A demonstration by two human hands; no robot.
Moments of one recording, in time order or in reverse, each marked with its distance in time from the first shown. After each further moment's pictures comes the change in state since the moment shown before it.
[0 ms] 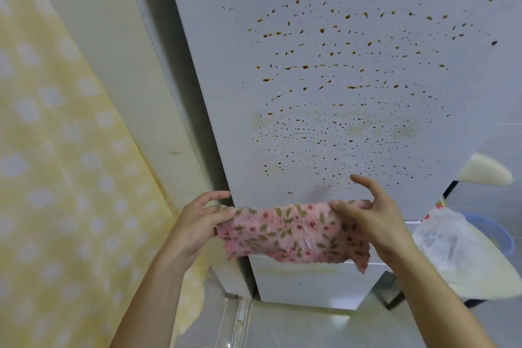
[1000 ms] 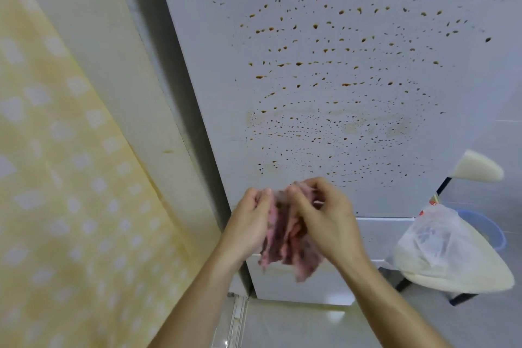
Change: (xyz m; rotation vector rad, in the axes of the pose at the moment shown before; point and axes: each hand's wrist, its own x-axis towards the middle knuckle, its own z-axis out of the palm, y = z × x) left_hand -0.013 0.013 0.089 0.221 -0.057 0.182; right_hand -0.030 -0.027 0.064 -0.139 -0.013 -0.232
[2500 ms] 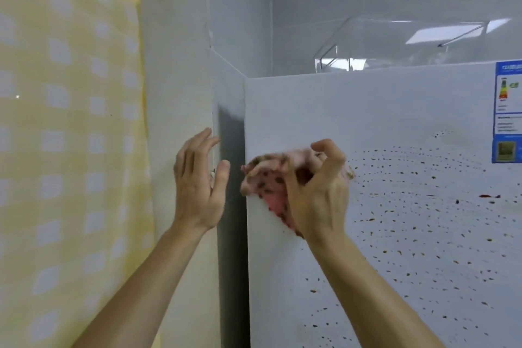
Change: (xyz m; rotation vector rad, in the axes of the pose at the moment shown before) left_hand 0.119 0.253 -0.246 0.447 1.004 1.283; right_hand 0.166 -0.301 0.028 -0.056 0.791 -1.211
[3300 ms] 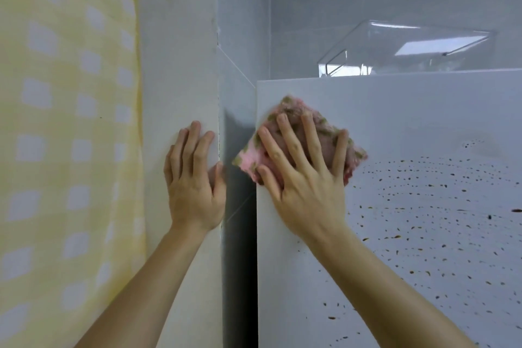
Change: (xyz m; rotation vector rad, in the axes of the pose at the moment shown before) left_hand 0.015 -0.044 0.023 0.187 0.155 0.077; right_hand 0.019 0.006 0.039 -0.675 -0.283 -0.387
